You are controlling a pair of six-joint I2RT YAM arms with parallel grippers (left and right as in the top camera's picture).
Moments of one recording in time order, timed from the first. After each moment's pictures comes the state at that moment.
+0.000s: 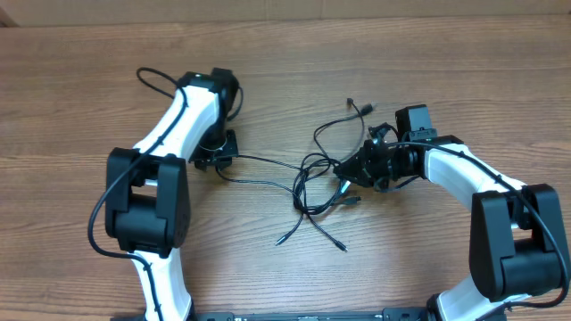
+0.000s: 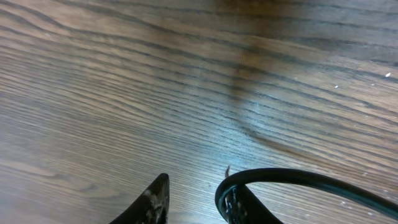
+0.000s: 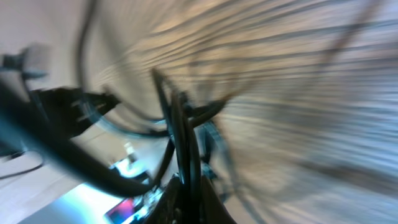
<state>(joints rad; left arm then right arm) -0.19 2.08 1.58 -1.27 -0.11 -0.42 0.13 1.77 0.94 -0.48 -0.86 0.64</state>
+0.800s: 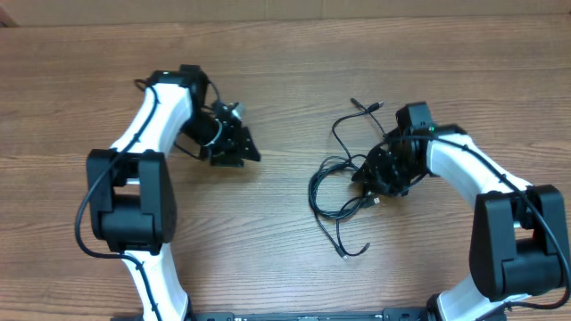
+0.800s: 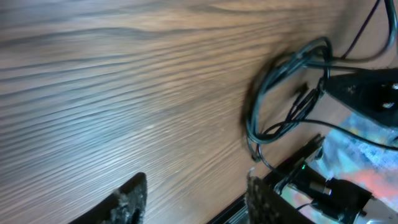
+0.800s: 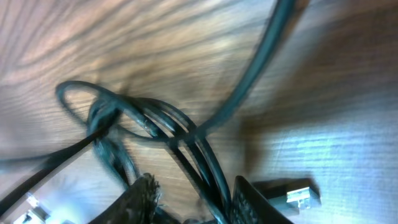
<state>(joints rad) -0.10 2.08 1.58 -1.26 0.66 0.02 0.13 1.77 1.07 -0.81 -0.51 0.52</state>
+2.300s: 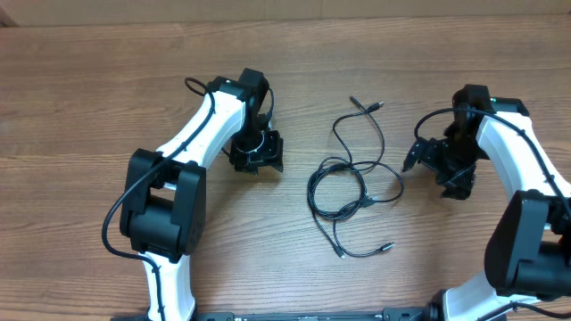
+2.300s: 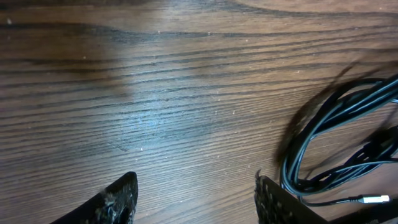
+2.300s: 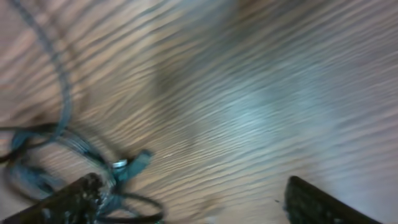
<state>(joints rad) -0.34 2.08 1.58 -1.15 0.33 -0.31 -0.12 1.77 1.27 -1.19 -0.22 0.41</state>
